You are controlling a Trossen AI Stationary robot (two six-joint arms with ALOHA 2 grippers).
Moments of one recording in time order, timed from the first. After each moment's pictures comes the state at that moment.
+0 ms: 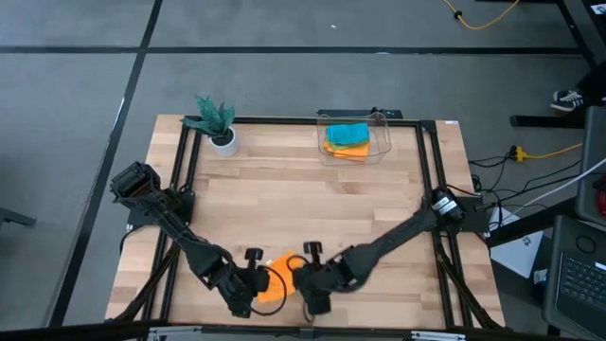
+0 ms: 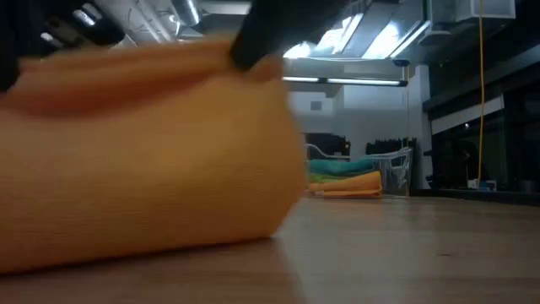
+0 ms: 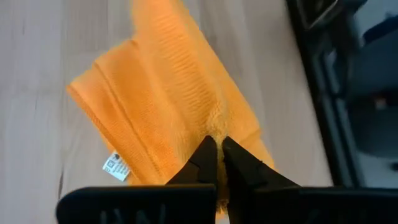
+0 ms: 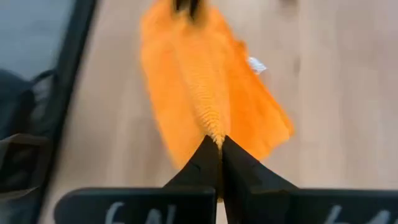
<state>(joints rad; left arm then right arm) -0.76 1.71 1.09 -0.39 -0.33 -0.57 0.53 2.12 1.74 -0.64 0.28 0.34</state>
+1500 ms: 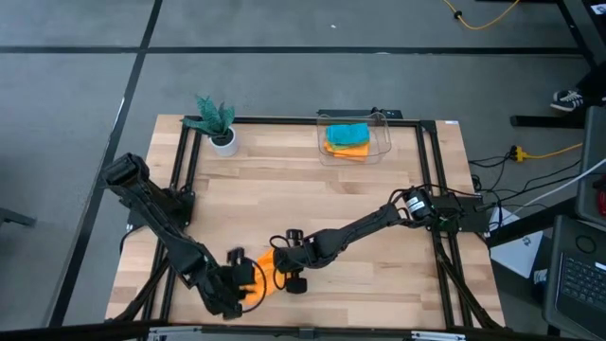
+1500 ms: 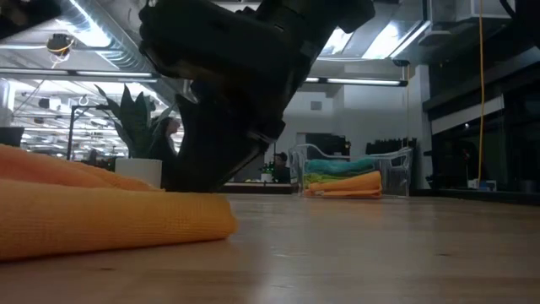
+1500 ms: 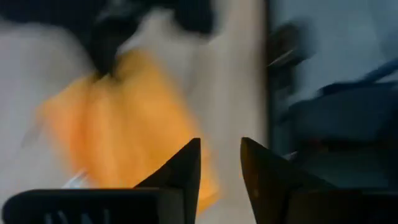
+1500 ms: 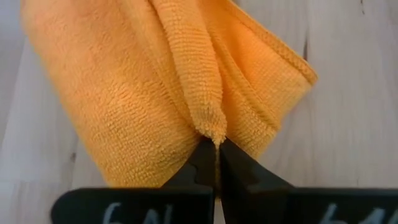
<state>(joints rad) -0.85 1.58 1.04 -0.41 -0.39 -0.92 0.36 2.33 1.74 -0.44 0.10 0.31</state>
